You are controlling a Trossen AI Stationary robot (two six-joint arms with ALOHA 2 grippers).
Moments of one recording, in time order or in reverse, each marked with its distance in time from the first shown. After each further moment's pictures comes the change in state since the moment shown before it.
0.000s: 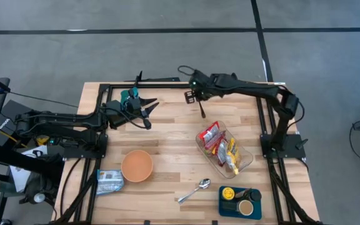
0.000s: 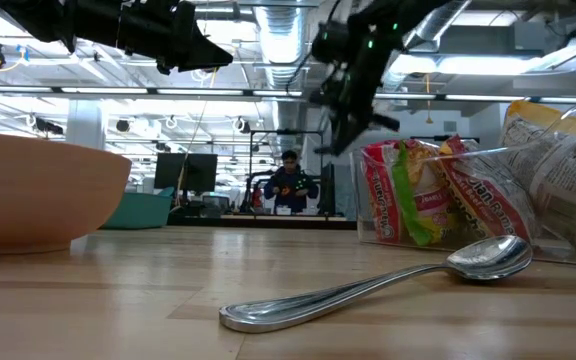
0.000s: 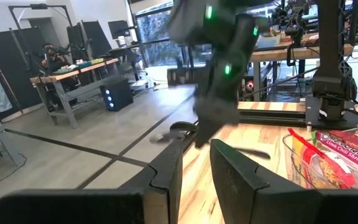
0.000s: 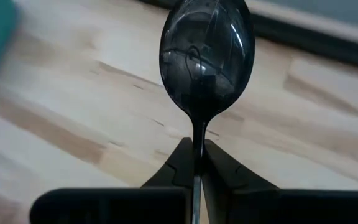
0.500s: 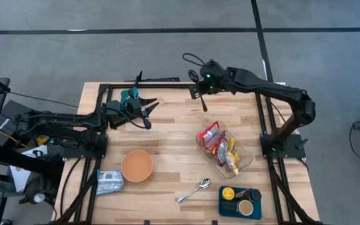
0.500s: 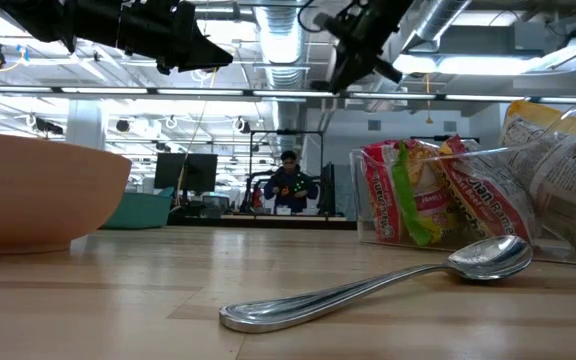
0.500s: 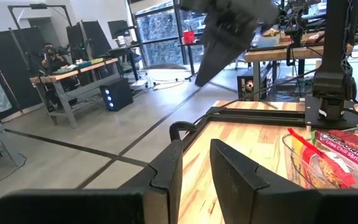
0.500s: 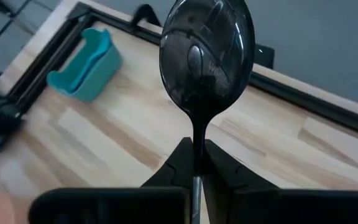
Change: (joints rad) left arm 0.000 0.000 0.000 -0.001 0.000 0.000; right arm 0.051 -0.205 0.056 0.004 0.002 -0.118
